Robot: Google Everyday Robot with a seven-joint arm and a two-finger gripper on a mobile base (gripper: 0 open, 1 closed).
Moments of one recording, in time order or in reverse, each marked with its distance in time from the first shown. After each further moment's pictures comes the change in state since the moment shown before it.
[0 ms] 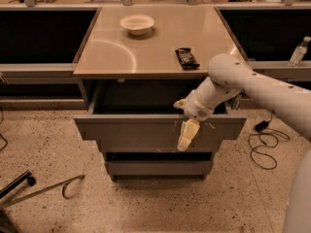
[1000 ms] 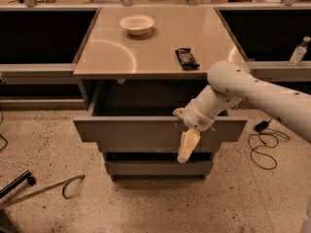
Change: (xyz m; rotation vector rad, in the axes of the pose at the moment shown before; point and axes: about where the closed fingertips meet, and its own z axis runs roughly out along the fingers) arm 0.002 0.045 0.009 -0.076 -0.002 0.027
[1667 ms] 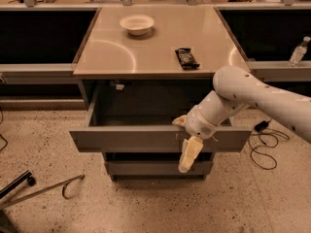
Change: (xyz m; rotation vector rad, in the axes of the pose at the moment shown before) arm -0.012 0.039 -0.005 -0.025 -0.042 0.014
